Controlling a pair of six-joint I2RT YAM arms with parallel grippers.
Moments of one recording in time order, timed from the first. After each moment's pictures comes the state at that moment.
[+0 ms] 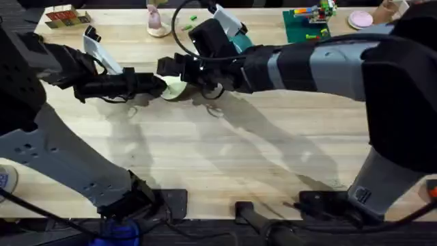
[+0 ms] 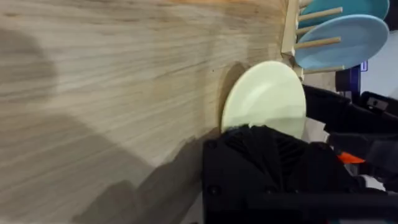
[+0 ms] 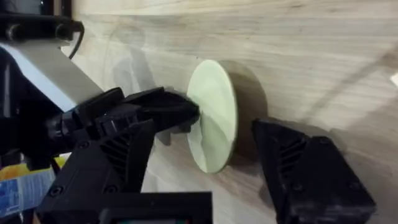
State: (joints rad) left arm 0.50 2.00 1.05 -0.67 1.06 0.44; right arm 0.78 2.03 1.29 0.07 -0.20 0.89
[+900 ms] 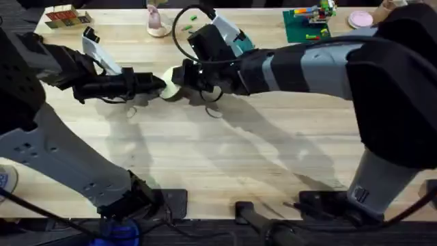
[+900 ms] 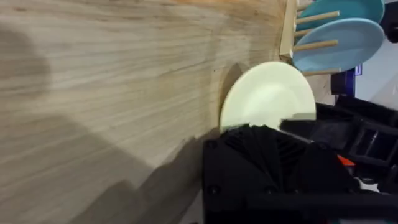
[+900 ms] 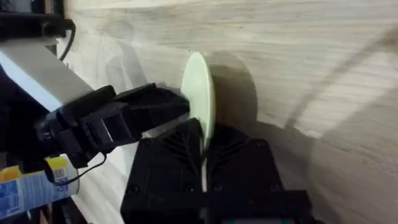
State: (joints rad) left arm 0.51 2.00 1.05 -0.67 1.08 0.43; right arm 0.79 2.07 1.29 0.08 -0.22 0.92
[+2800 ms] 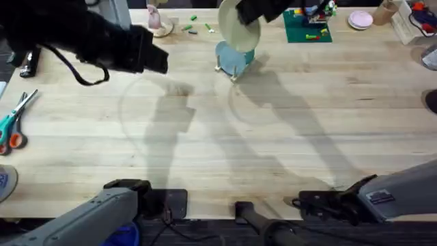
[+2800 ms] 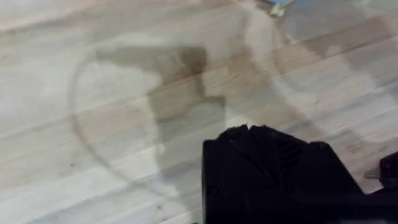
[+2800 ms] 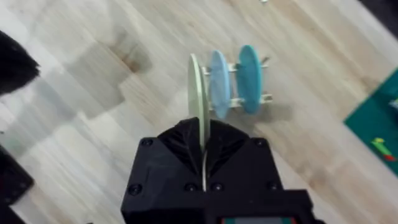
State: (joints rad) left arm -0.01 1.22 1.32 -1.23 0.30 0.17; right arm 0.52 1.71 1.88 -1.12 -0.14 -0.21
